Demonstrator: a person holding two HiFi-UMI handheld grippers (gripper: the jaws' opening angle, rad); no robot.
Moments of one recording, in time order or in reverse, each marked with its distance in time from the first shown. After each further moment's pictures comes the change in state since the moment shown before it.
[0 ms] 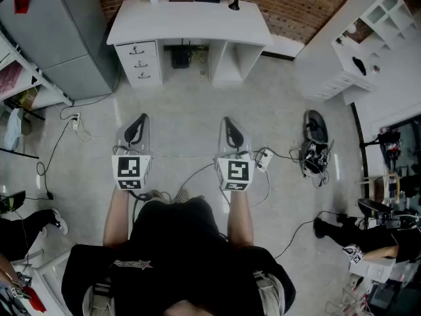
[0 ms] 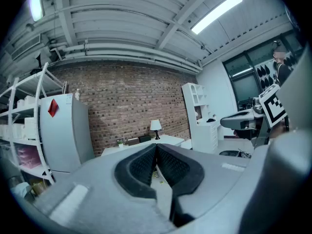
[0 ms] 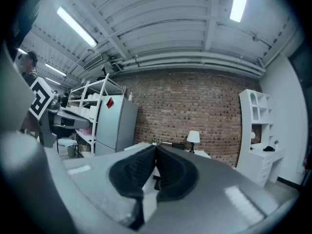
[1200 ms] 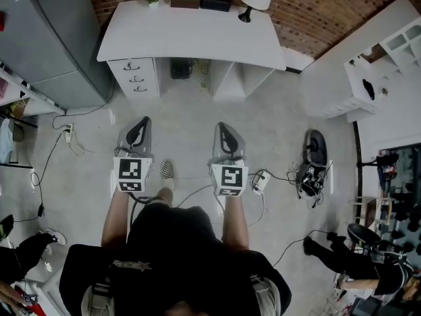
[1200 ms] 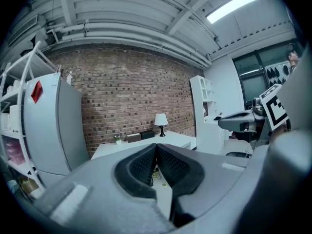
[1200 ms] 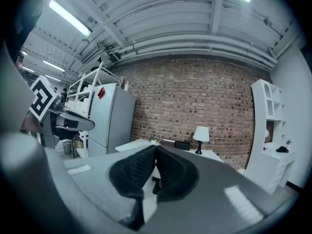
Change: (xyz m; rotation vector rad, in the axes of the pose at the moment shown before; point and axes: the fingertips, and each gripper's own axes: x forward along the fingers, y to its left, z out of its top) left arm 0.227 0.087 -0.018 -0.054 0.065 -0.016; right arm 0.243 -0.038 -0.012 -0.017 0.049 0.047
